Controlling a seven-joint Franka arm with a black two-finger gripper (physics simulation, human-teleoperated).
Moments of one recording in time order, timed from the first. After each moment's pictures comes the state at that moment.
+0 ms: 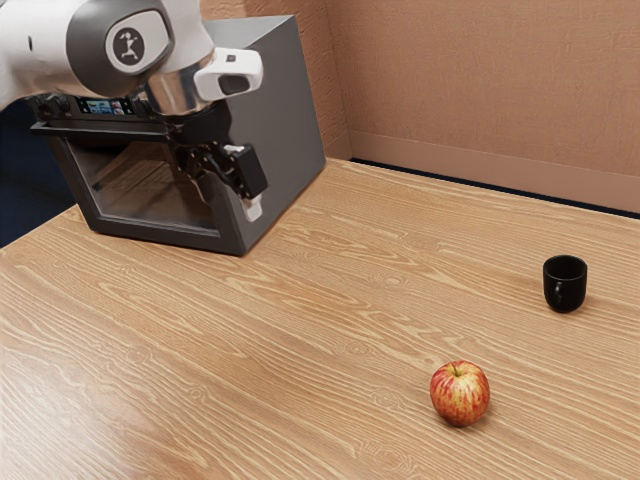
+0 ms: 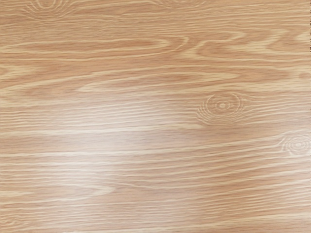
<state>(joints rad) 0.10 0.11 0.01 -1.30 0.01 1.48 0.17</state>
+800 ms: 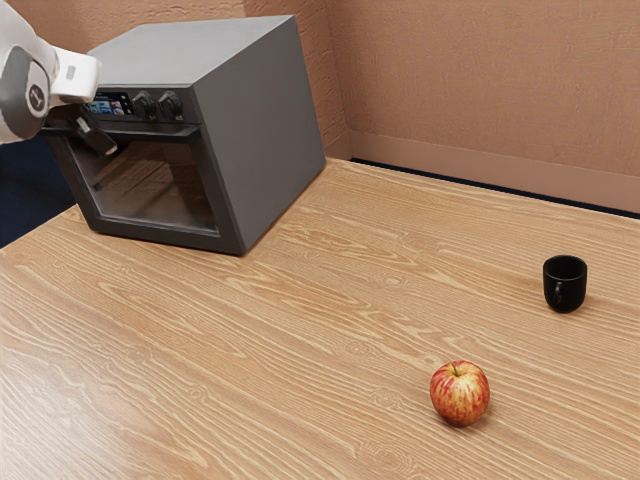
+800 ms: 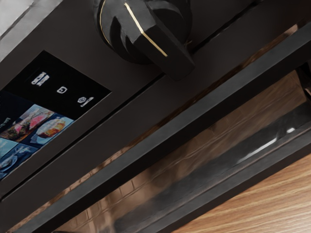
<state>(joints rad) 0.19 0.31 0.51 -1.28 -0.14 2.23 1.00</state>
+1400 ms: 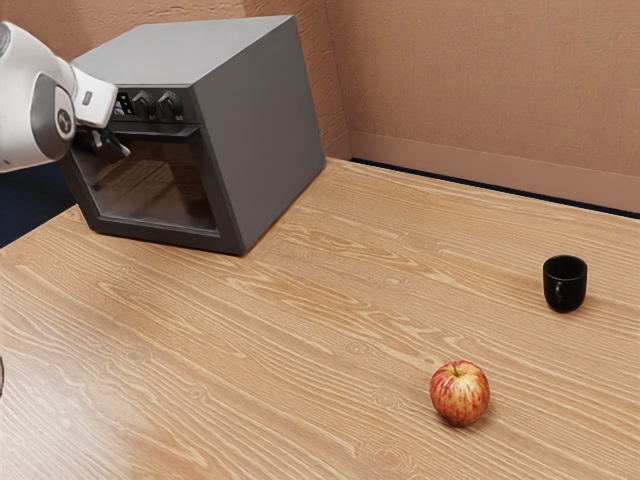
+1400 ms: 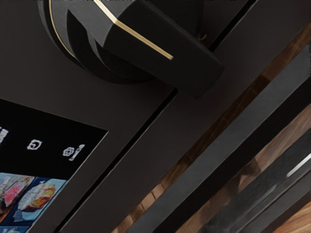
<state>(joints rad) 0.27 0.41 0.44 -1.25 -0.21 2.41 1.25</state>
